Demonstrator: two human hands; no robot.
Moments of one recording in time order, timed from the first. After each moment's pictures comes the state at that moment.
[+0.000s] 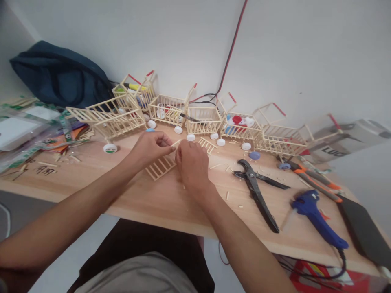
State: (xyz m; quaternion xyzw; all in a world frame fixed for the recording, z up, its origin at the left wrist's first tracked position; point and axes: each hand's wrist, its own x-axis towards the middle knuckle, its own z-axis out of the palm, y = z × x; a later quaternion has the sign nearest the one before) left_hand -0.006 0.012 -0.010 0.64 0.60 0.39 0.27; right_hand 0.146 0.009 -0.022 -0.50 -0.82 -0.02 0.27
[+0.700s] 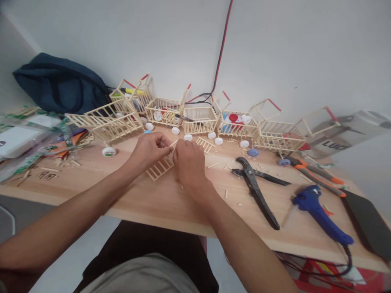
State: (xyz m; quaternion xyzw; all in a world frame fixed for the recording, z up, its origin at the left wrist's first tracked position) left_hand 0.003 0.014 -0.013 0.65 0.61 0.40 0.23; right_hand 0.145 0.009 -0.016 -0.53 -0.82 -0.02 0.22
